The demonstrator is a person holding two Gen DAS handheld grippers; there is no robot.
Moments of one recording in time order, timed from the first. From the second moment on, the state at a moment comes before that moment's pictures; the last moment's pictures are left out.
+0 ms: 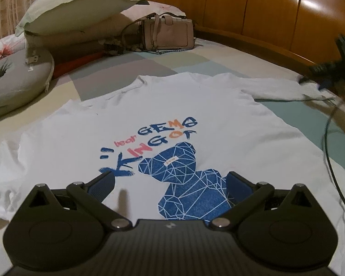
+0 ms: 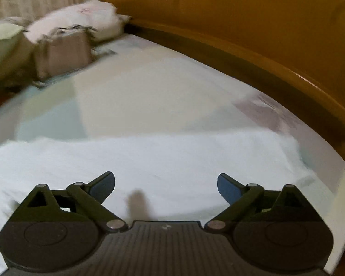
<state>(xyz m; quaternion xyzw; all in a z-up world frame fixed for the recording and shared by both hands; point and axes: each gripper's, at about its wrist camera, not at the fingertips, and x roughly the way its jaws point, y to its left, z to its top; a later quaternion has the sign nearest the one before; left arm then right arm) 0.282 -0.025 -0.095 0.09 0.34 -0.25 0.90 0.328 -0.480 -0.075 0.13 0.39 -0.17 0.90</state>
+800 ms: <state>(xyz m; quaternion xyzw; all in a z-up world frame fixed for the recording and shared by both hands) 0.290 -0.002 -0.084 0.06 0.33 -0.21 0.92 0.439 -0.356 -0.074 0.08 0.42 -0.04 0.90</state>
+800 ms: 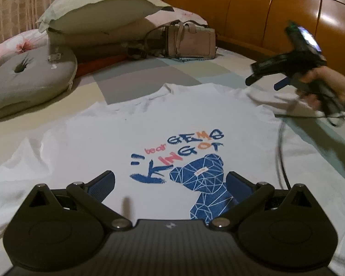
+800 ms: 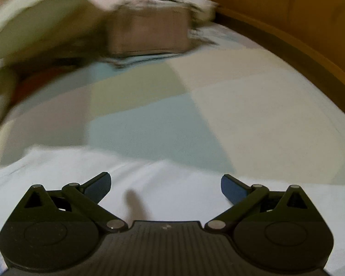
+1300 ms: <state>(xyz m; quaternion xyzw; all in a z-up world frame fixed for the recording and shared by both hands) 0.287 -0.012 -0.086 0.09 0.34 -0.21 0.91 0.310 -0.256 -0.086 0.01 0.39 0.13 0.91</state>
